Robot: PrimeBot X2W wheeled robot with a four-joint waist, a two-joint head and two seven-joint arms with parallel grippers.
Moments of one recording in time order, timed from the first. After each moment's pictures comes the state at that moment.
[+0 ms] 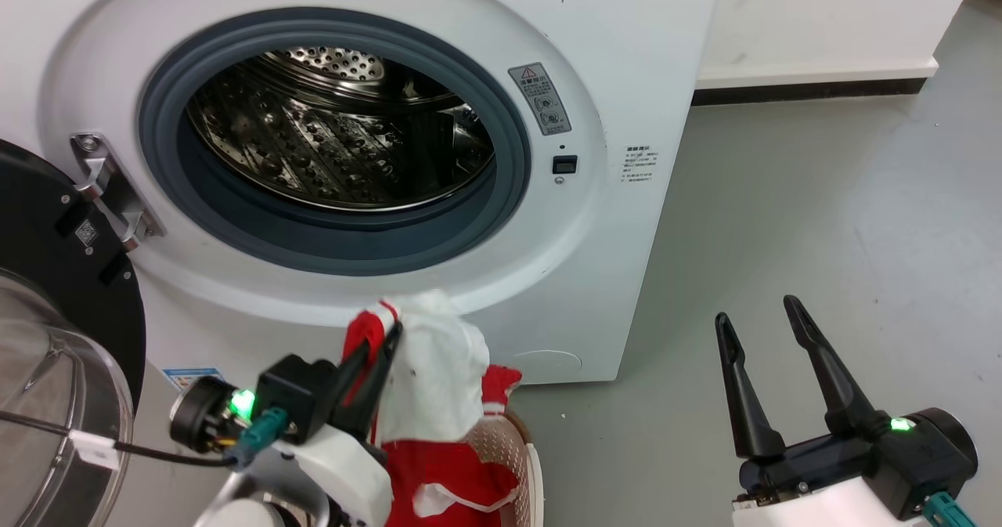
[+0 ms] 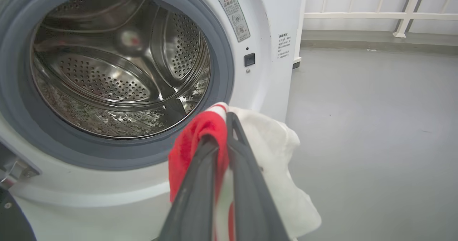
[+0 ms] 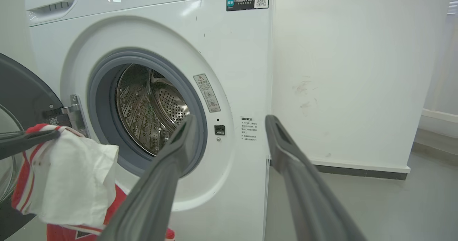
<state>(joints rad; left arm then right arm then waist) -0.21 0.56 -0.59 -0.12 -0.48 0.16 0.00 0.08 -0.05 0.15 -0.16 0.08 0.13 -0.26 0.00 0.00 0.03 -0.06</state>
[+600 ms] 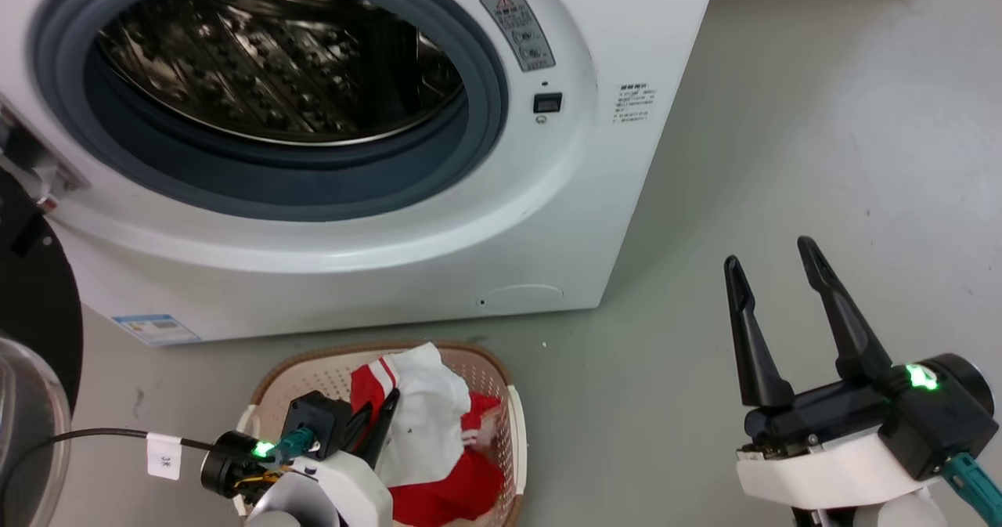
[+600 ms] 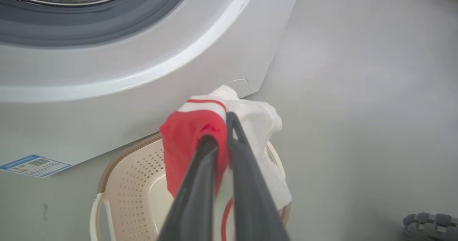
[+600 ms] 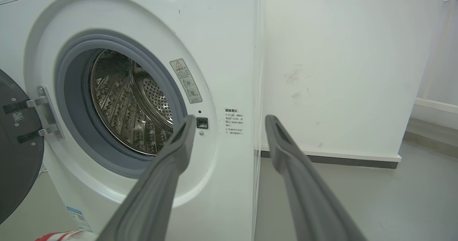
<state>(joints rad) -0.23 0.43 -0.66 0.31 -0.53 0.05 -0.12 -0.02 -0.05 0.14 -0.18 0.08 0.13 -0.26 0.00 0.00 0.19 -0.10</state>
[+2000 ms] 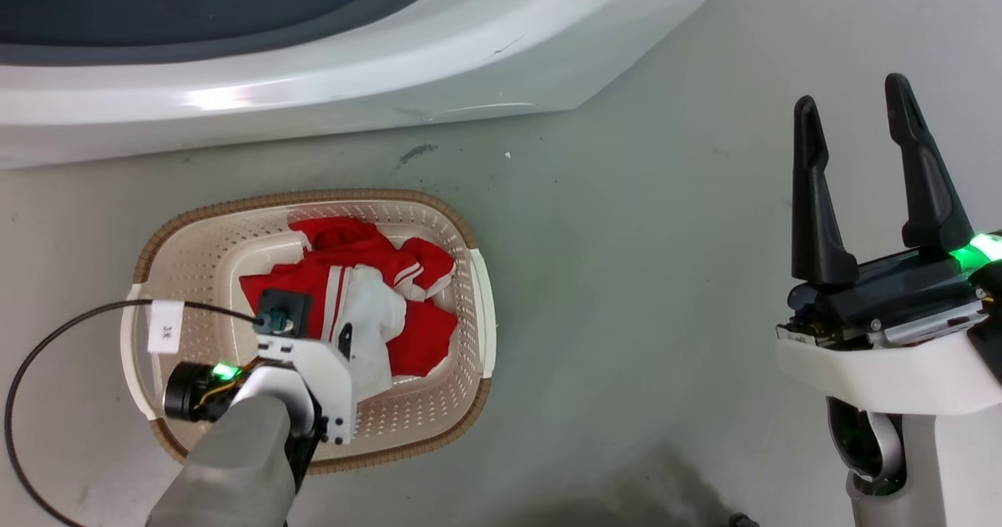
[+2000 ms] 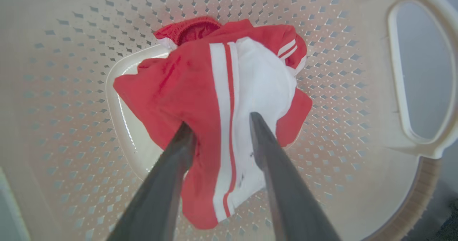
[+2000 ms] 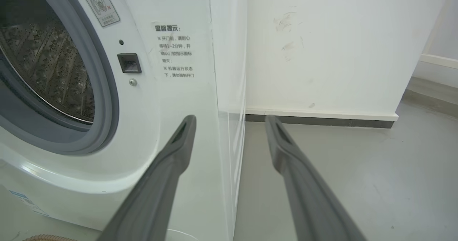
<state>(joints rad) -0.74 0.19 -0.66 1.28 -0.58 -0.04 -0.21 -0.27 -0.05 0.09 -0.23 0.11 0.13 -0.26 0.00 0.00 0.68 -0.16</state>
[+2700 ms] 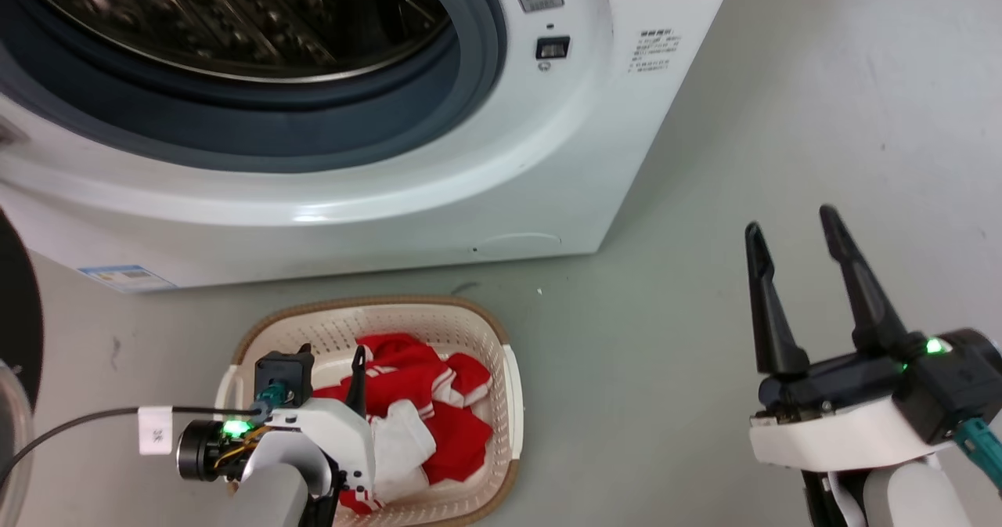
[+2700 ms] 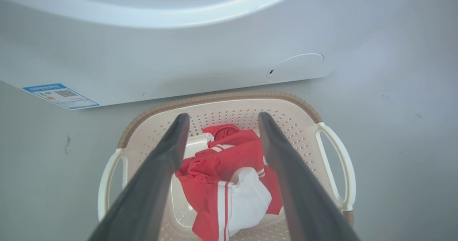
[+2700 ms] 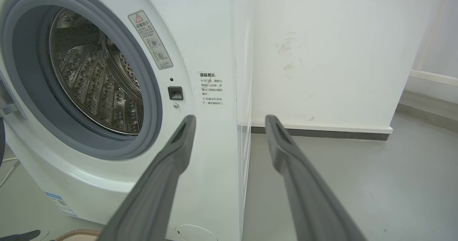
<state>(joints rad) -0.43 0.22 -0.45 0.85 -0.46 0.09 -0.26 -0.11 -0.05 0.10 -0.13 0.09 0.13 -0.26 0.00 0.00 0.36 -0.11</state>
